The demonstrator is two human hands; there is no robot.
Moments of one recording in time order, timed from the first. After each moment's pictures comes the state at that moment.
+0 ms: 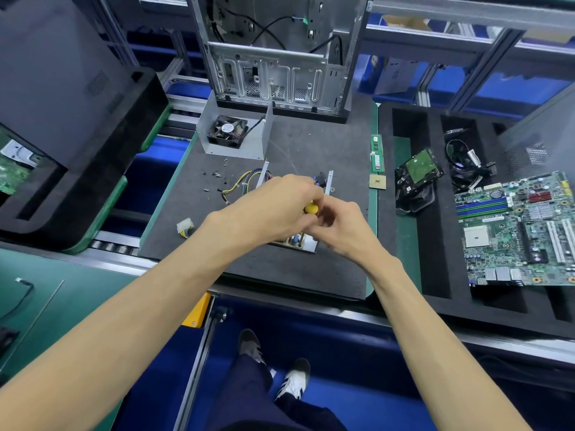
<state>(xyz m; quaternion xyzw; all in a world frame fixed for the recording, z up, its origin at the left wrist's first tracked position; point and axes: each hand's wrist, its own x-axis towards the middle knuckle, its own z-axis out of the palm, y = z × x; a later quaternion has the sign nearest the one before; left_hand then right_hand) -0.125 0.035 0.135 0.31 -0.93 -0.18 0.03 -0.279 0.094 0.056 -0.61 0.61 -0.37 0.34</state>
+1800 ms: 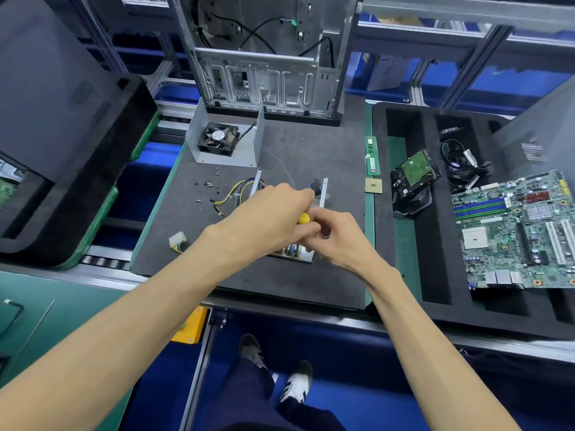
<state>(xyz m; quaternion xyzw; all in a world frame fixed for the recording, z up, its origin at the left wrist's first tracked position) -0.129 0.026 0.132 0.36 -0.93 -0.13 -0.01 -0.280 0.090 0.045 -0.60 0.59 -0.39 0.38</state>
